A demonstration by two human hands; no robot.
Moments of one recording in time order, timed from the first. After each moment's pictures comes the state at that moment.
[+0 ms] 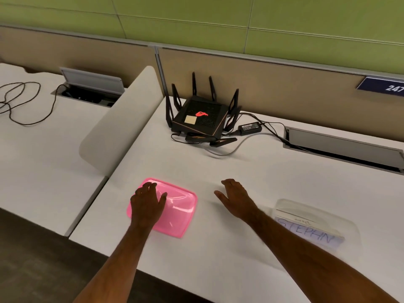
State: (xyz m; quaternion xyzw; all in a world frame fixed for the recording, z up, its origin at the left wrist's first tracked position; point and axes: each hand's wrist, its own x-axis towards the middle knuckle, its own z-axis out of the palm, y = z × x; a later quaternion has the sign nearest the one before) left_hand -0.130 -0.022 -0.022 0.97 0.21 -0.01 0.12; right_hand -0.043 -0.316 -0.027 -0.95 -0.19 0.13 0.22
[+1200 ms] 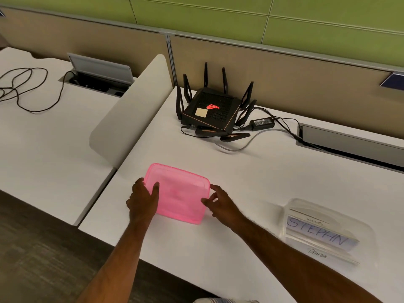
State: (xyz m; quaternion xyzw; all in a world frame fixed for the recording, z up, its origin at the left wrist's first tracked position) left_hand -0.142 0.014 -0.034 0.88 0.37 0.03 0.29; right_hand -0.092 -0.243 -0.015 -0.80 -0.01 0.31 0.52
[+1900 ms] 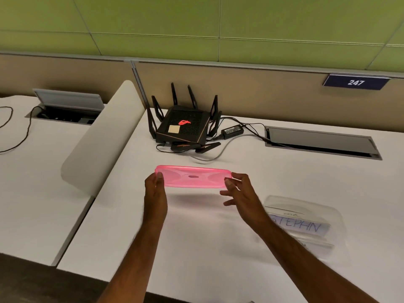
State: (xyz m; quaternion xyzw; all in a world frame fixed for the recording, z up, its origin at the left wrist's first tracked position) left_hand -0.093 -0.092 0.045 0.71 0.29 0.09 0.64; right_hand -0.083 -0.342 0.056 -0.71 0.03 0.11 0.69
